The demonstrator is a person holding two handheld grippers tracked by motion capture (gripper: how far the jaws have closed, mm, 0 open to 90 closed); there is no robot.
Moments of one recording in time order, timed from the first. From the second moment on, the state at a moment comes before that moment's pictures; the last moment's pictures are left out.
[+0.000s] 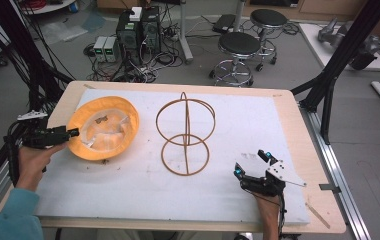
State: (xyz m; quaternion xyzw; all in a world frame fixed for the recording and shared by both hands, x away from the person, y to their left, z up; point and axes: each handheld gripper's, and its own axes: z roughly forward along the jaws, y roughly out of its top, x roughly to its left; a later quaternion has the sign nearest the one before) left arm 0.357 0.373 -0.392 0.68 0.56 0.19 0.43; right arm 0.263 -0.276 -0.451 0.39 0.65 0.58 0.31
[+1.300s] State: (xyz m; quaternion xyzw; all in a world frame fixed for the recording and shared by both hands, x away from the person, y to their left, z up) left arm 0.357 0.355 -0.352 0.70 0.52 0.20 0.44; right arm 0.263 -0.276 -0.451 0.39 0.64 0.58 0.32
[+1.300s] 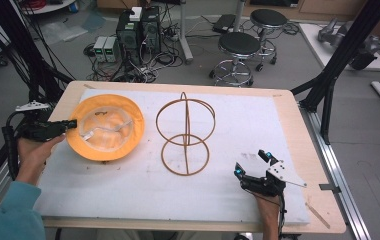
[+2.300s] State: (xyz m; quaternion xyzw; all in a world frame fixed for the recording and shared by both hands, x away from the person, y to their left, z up) left arm 0.382 0.354 -0.309 0.72 0.48 0.26 0.44; right arm 0.263 -0.278 -0.451 0.39 0.64 0.58 0.31
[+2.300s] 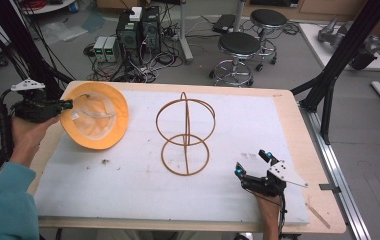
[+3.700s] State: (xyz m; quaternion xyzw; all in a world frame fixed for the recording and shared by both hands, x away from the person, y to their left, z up) left arm 0.357 0.306 -0.311 0.75 0.42 0.19 0.47; right arm 0.263 -0.278 -0.451 0.39 0.64 0.58 0.32
